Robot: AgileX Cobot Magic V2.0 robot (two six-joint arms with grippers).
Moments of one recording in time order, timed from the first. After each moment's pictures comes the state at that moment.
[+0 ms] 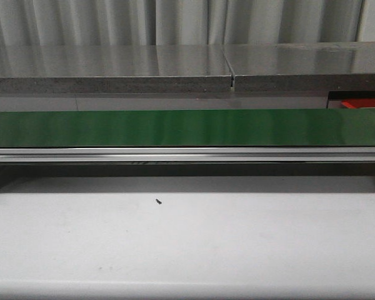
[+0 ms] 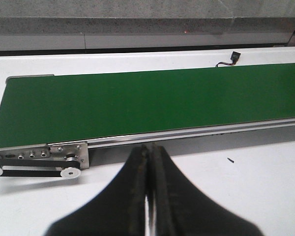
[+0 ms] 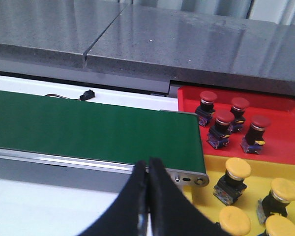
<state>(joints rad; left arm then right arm) -0.11 0.58 -0.54 -0.42 0.48 0.33 0.02 0.26 -0.35 -0.07 0.34 0.02</state>
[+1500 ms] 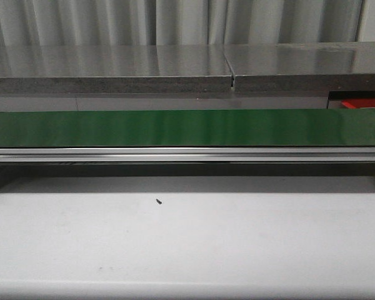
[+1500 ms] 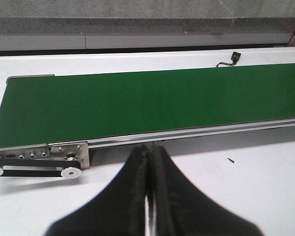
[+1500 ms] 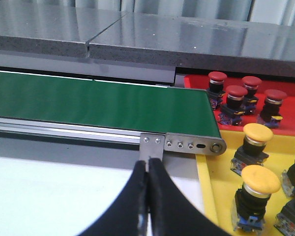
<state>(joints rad) -0.11 0.58 -0.54 -0.42 0.48 0.33 0.02 -0.01 0.03 -0.09 0.15 0.06</state>
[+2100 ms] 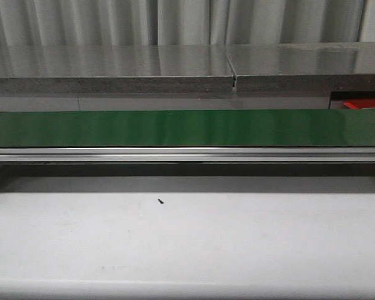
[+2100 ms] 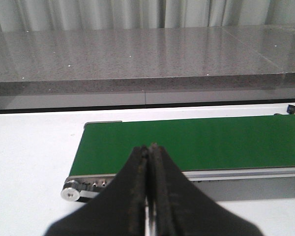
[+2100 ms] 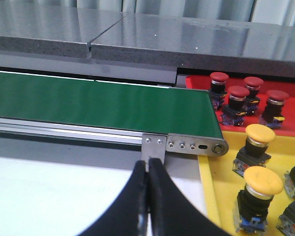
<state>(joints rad) -0.11 0.20 -0.30 0.08 0.29 -0.09 0.02 -0.01 0.03 -0.09 0.15 0.06</state>
